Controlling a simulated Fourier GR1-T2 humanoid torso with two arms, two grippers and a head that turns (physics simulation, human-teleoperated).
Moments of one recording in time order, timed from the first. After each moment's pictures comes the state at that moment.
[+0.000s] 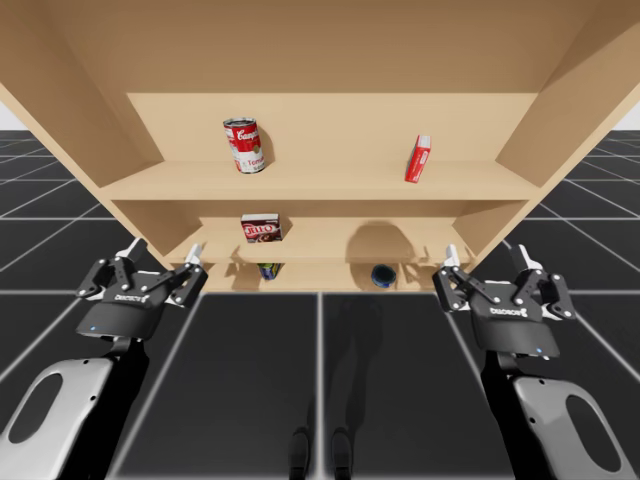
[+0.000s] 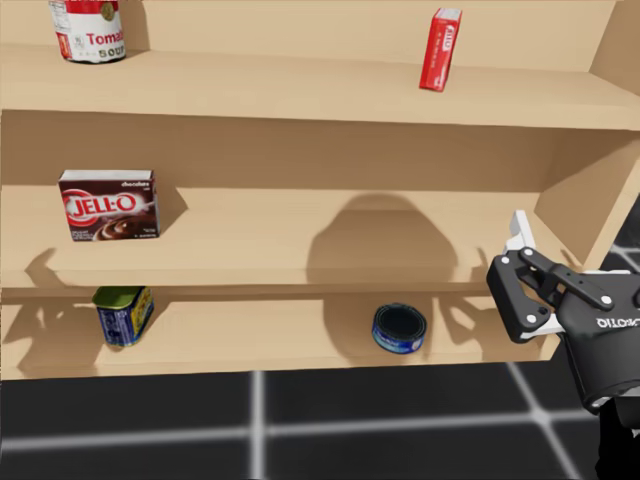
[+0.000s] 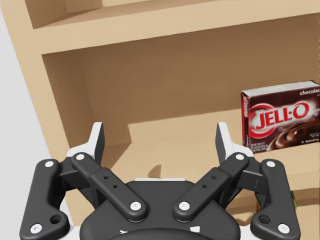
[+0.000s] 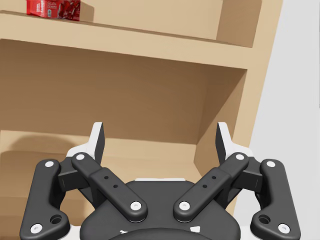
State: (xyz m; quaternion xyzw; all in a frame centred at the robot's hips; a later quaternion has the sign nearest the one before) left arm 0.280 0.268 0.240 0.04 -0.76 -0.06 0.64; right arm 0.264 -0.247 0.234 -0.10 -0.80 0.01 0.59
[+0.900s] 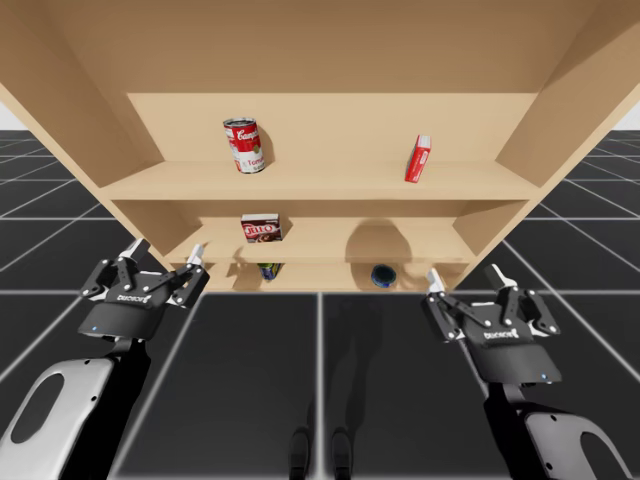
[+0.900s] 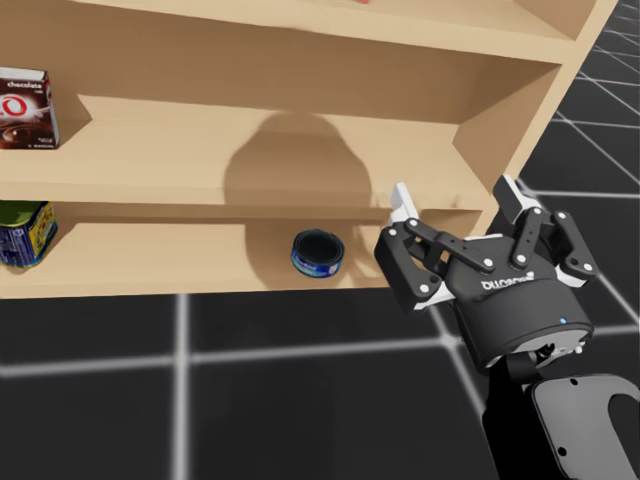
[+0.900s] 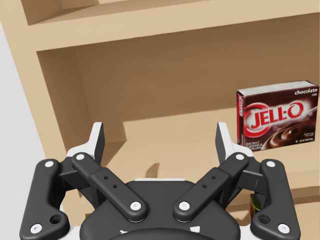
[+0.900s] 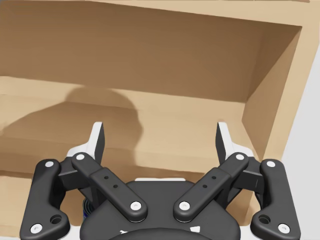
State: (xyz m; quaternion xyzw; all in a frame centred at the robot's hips) left arm 0.280 0.266 0.239 0.03 -0.76 -0.06 0.64; right arm 0.237 -0.237 0.227 -0.03 -0.76 0.05 0.65
